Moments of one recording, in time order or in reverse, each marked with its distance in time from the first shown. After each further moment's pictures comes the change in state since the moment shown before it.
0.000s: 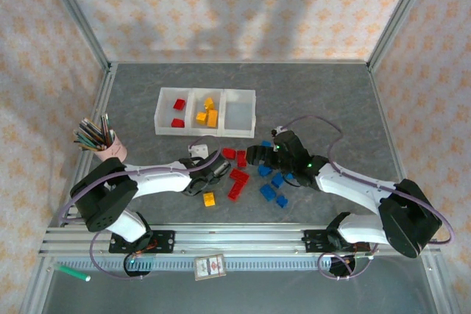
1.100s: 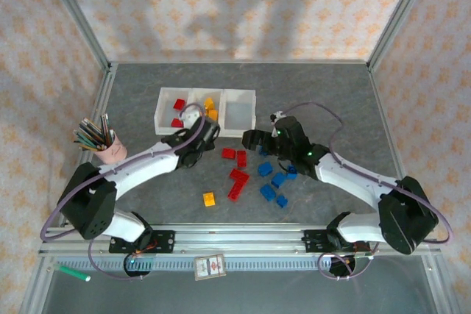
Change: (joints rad) left arm 0.214 -0.076 0.249 -0.003 -0.028 0.209; right arm -0.055 0.046 0.143 0.005 -0.063 -0.001
